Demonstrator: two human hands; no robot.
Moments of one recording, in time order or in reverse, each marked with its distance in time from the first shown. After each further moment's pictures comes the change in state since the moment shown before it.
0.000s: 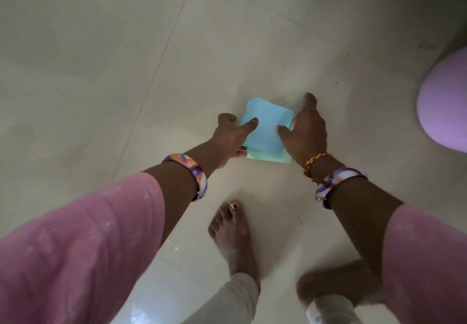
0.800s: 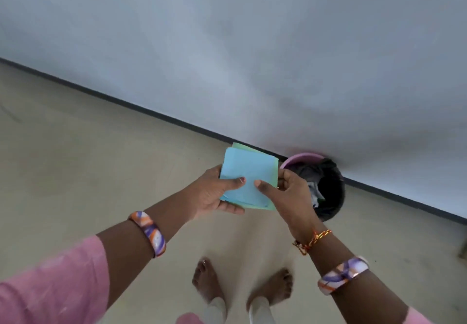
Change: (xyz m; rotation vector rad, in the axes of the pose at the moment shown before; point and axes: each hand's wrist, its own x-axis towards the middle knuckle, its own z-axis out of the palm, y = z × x) left_hand -0.439 0.214 -0.043 -0.001 -0.552 0.364; right_hand -0.288 -0.206 -0.359 0.649 0.143 -0.043
